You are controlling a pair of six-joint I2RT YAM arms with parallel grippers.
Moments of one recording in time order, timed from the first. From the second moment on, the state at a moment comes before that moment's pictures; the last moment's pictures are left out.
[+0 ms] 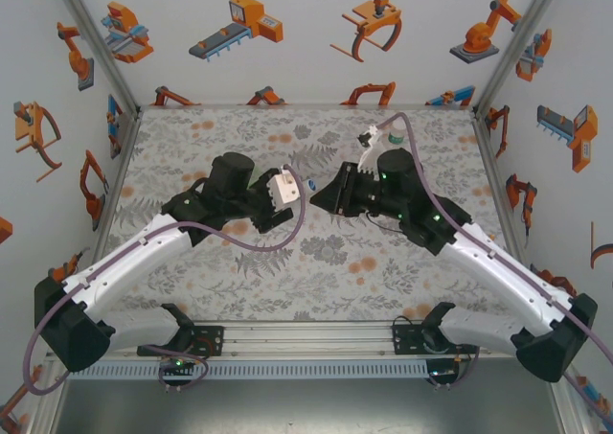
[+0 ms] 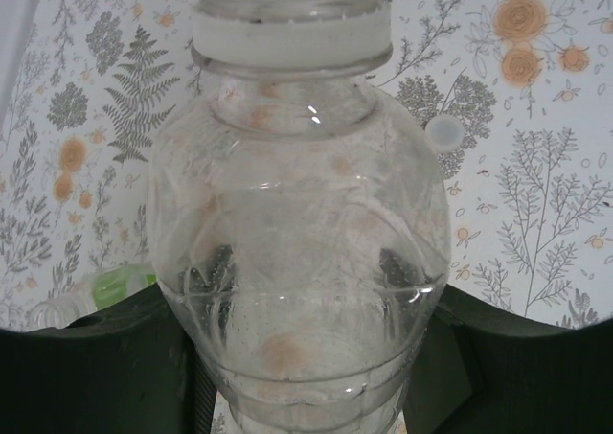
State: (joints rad) left arm -0.77 1.20 1.06 -0.46 0.27 0.57; right arm 0.76 1.09 1.10 -0.36 -0.24 0.71
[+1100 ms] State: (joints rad) left arm -0.77 1.20 1.06 -0.46 0.37 0.57; right arm 0.72 1.19 1.20 -0.40 -0.28 0.80
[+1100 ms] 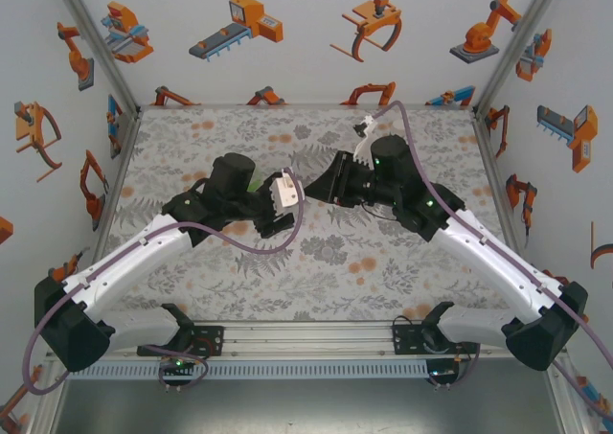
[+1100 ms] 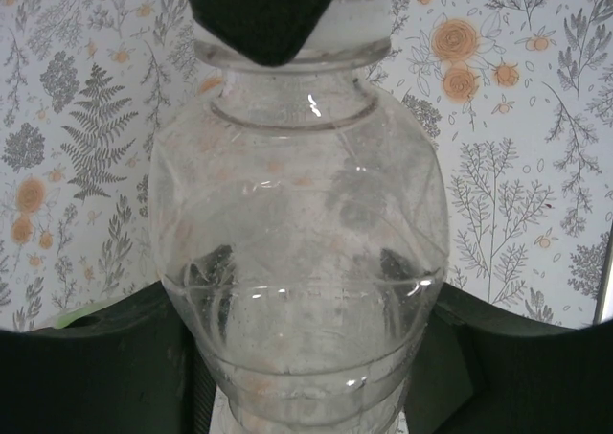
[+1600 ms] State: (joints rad) left arm -0.77 1.16 1.05 -0.44 0.34 0.57; right arm 0.58 1.46 1.51 -0.76 -0.10 0.47
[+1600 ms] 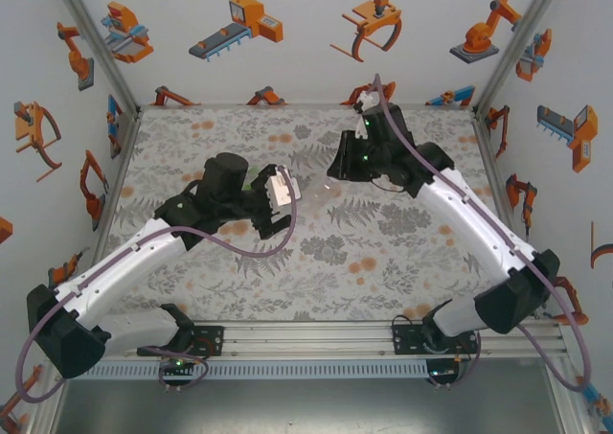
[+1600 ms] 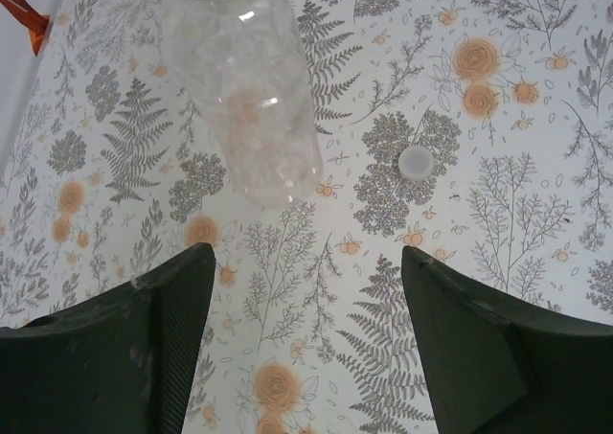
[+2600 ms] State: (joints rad) left arm -0.73 1.13 1.04 -0.39 0.23 0.49; right arm 0.42 2.07 2.00 -0.84 0.11 0.17
